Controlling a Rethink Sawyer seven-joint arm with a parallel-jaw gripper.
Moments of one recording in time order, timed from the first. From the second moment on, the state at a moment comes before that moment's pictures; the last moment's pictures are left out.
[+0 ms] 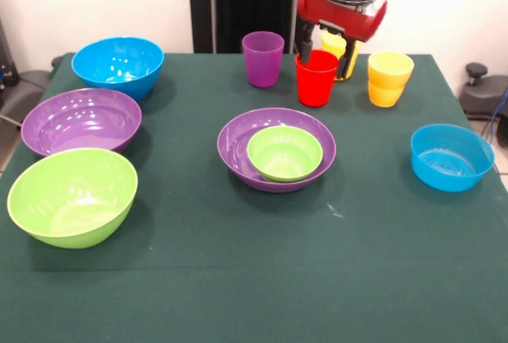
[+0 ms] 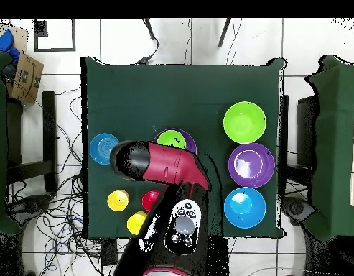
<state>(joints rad) 0.06 -0.66 -0.23 1.70 0.15 0.61 2.07</state>
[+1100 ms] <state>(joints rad) 0.11 -0.61 -0.22 1.84 0.31 0.43 2.15</state>
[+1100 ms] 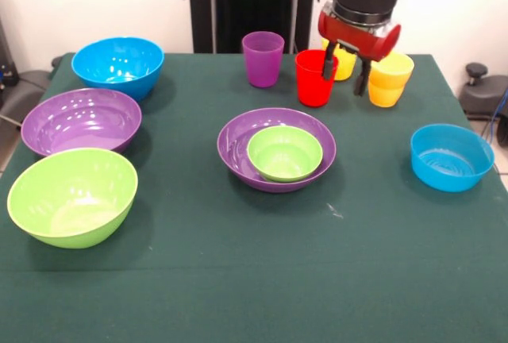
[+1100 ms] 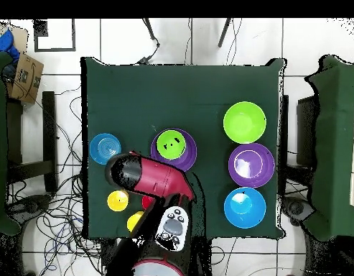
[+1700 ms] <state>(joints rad) 0.14 -0.63 -0.22 1.86 0.32 0.45 2.16</state>
